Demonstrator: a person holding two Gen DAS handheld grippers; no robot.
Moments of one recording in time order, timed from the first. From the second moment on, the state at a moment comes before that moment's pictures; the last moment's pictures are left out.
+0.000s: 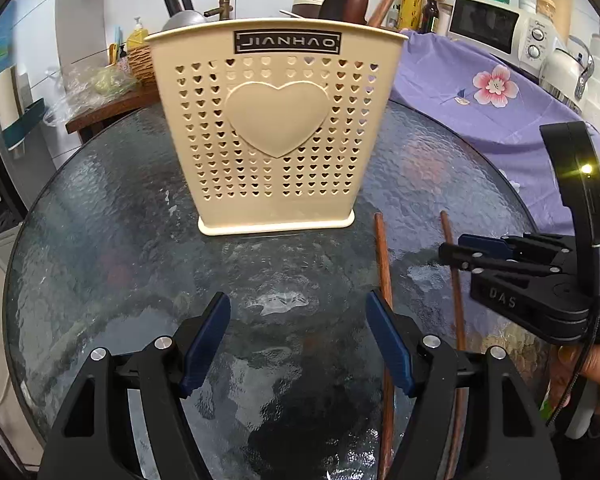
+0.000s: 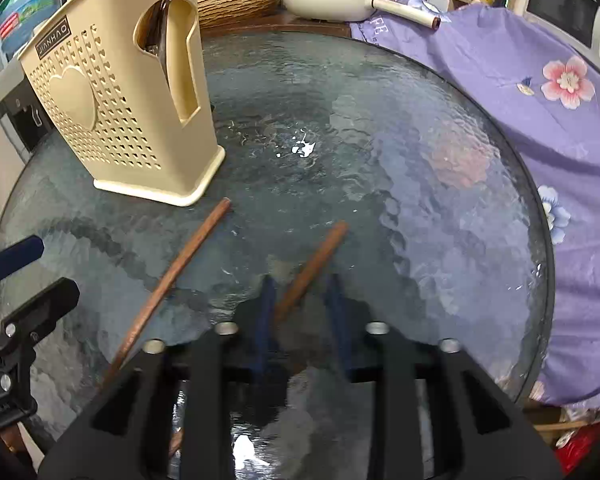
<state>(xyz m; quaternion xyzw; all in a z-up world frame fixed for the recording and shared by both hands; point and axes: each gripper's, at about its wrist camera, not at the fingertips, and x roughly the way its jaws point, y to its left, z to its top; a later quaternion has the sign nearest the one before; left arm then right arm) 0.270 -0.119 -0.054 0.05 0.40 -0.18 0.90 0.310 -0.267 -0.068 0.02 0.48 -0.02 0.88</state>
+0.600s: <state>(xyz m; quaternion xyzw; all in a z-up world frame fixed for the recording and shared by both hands) 0.305 -0.197 -0.074 0.10 0.46 -0.23 0.85 0.316 -0.303 -0.068 0.07 0.49 0.00 0.87</state>
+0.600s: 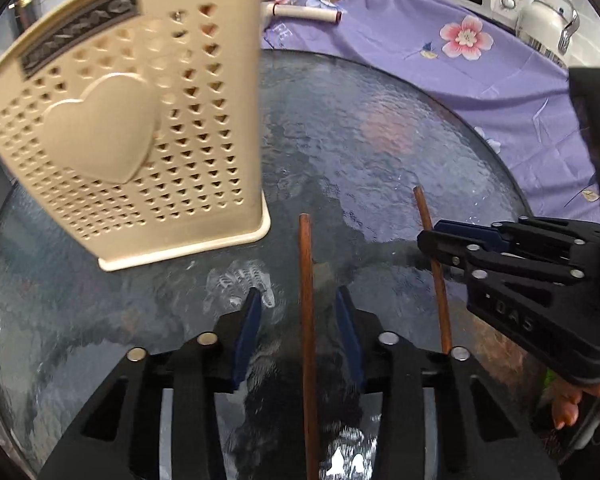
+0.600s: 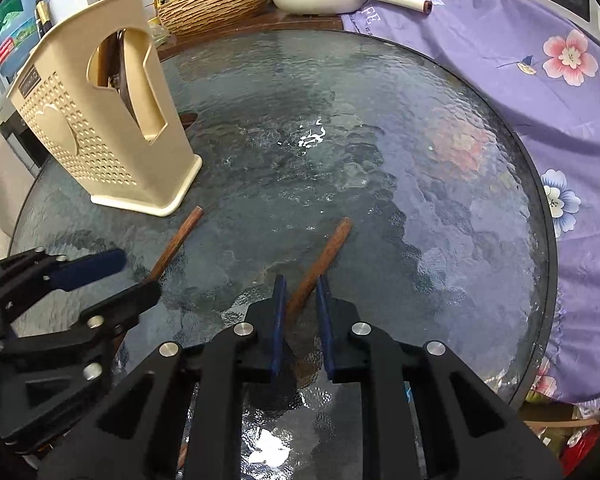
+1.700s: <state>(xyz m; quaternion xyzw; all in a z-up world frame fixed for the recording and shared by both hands) 0.324 -0.209 -0.073 0.09 0.45 -0.23 0.86 0.325 -0.305 -0.076 0.11 0.45 -0.03 0.89</state>
